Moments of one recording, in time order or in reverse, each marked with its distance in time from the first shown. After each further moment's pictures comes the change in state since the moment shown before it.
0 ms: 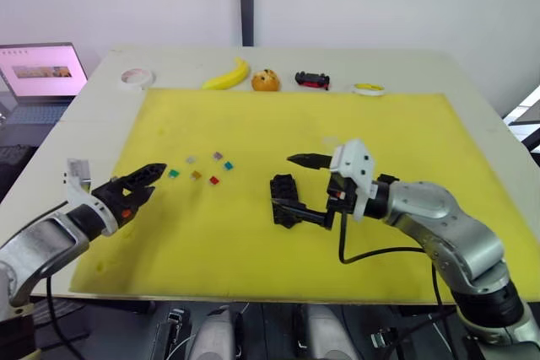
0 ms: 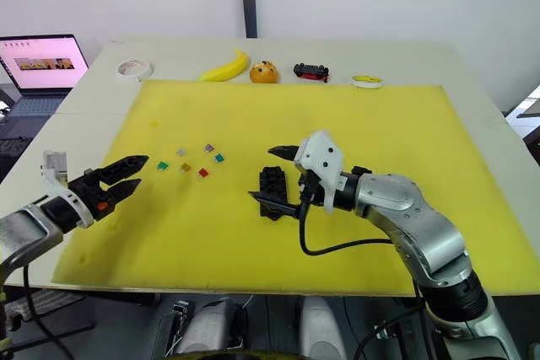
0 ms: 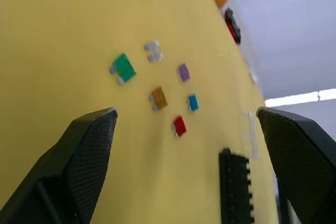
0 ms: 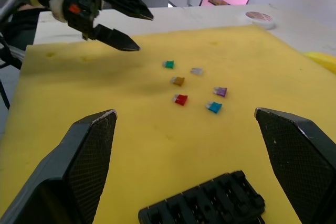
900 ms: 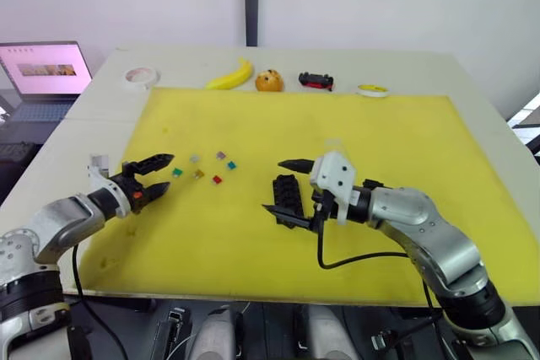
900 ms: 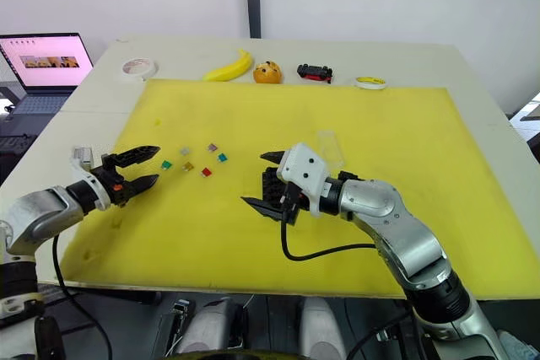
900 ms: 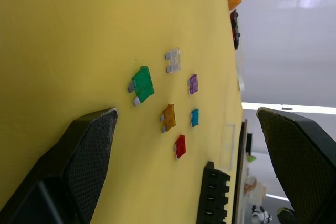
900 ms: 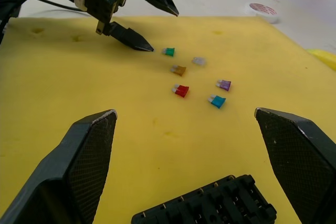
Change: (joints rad) left arm -0.265 -0.045 -0.037 0.386 -0.004 0.150 0.032; right arm 0.018 0.043 0.082 0.013 -0.158 -0.046 -0.023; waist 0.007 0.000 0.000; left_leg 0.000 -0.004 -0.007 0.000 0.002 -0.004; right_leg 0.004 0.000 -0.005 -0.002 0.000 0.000
